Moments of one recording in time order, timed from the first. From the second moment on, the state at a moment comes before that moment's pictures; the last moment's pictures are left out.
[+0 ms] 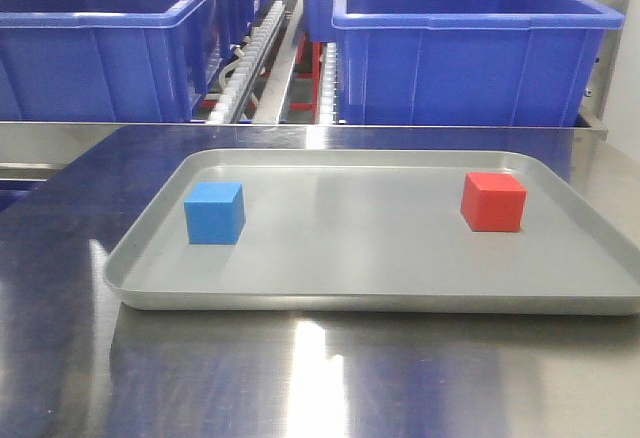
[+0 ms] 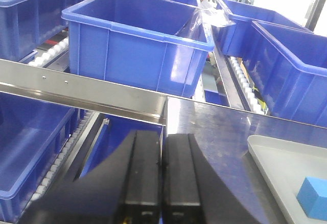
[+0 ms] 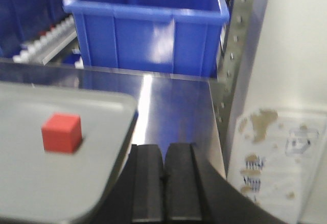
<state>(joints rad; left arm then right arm) -0.06 0.00 0.00 0.02 0.06 -0.25 0.11 -0.01 0.03 -0.21 0.05 0.24</state>
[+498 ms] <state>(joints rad) -0.06 0.00 0.00 0.02 0.06 -0.25 0.11 0.77 -0.40 -0.21 -0.01 0.24</state>
